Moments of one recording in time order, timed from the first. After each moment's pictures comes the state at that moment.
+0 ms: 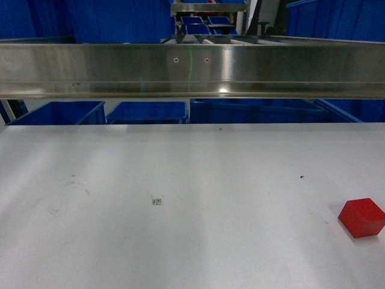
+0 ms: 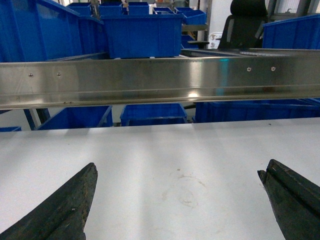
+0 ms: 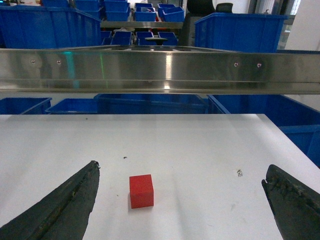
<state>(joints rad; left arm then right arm) 0.00 0.01 0.01 0.00 0.00 0.00 0.00 0.00 0.01 0.00 0.00 0.00</state>
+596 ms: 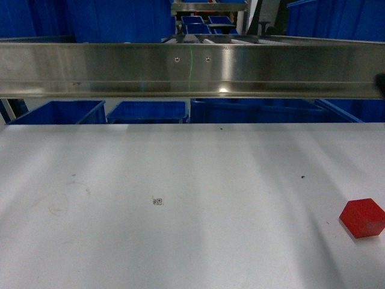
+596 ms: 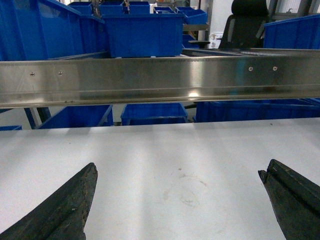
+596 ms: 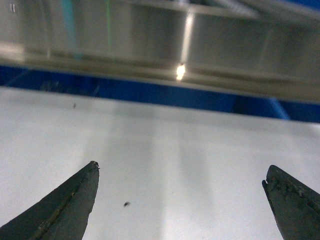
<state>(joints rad) 0.00 0.01 0.01 0.00 0.00 0.00 0.10 1.51 0.59 0.71 0.05 -0.08</state>
